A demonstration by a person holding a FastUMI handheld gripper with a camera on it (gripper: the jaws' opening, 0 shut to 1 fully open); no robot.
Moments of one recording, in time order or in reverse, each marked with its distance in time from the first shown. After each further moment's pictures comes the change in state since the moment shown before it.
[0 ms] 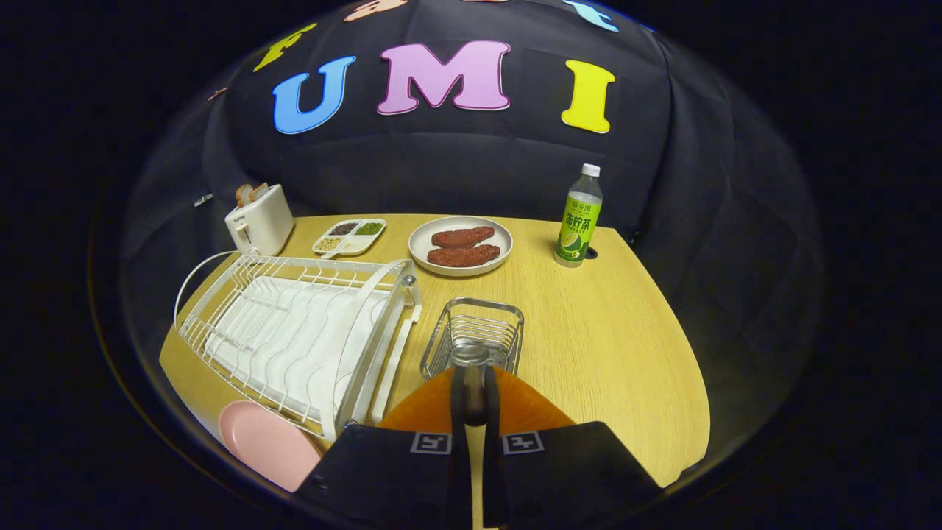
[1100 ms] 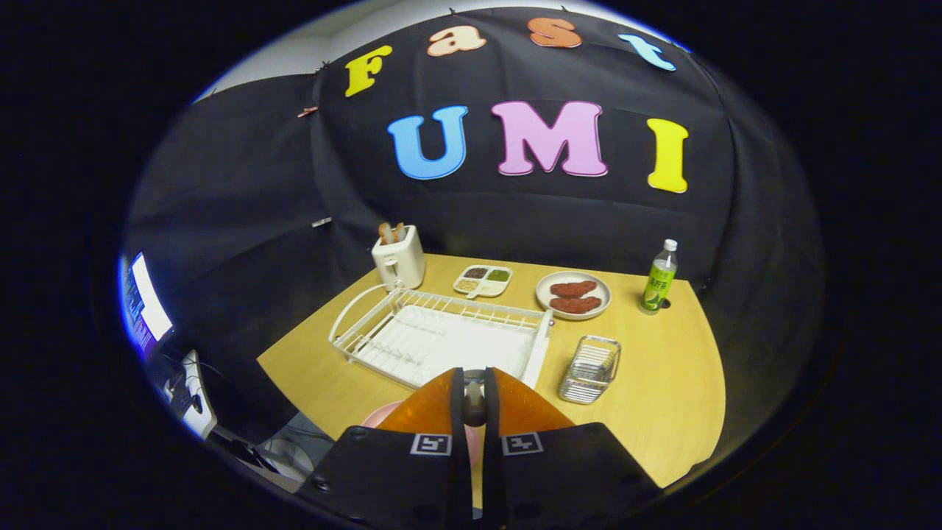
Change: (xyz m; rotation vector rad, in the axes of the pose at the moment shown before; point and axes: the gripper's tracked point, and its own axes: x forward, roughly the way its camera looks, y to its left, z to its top) arm -0.186 0.148 0.035 -0.088 -0.107 0.376
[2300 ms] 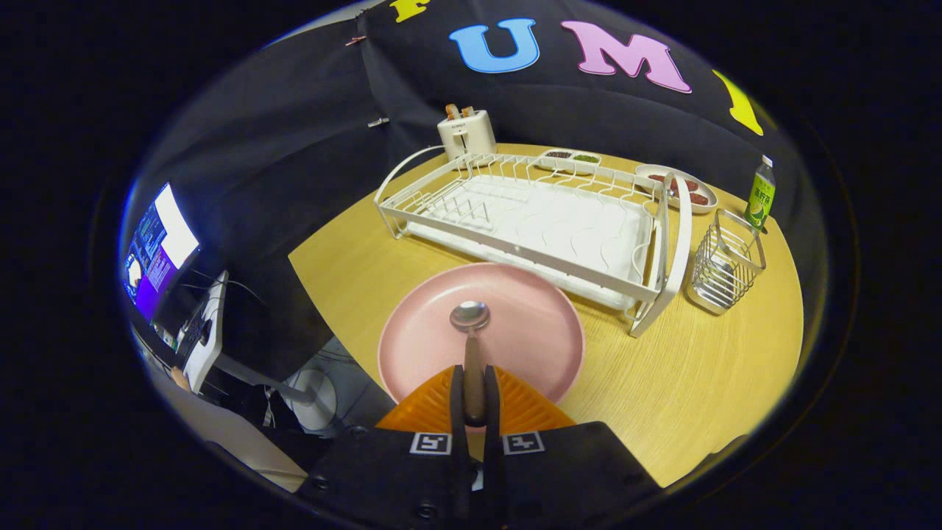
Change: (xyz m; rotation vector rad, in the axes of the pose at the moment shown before) arm 0.056 0.058 -0.194 -0.067 0.350 0.201
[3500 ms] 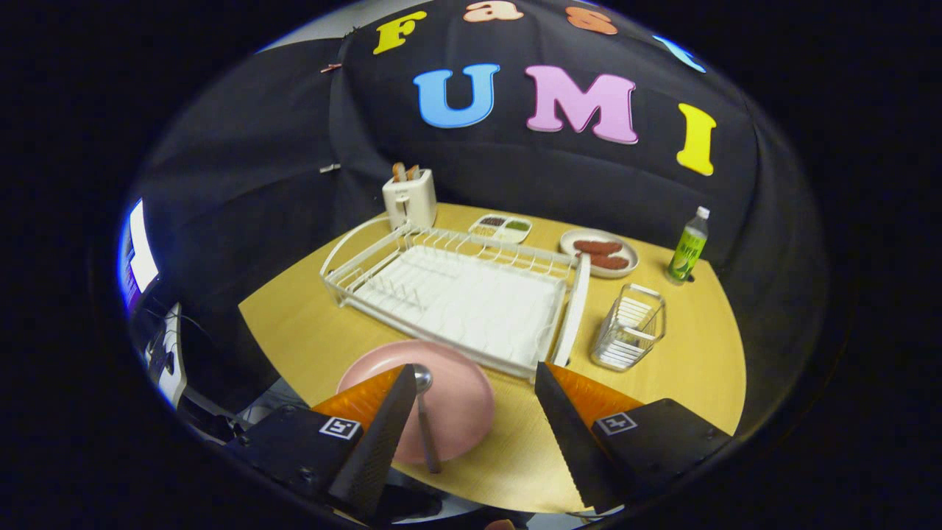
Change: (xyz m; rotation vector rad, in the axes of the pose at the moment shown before) arm -0.072 -0.059 0.116 -0.012 -0.287 -0.274
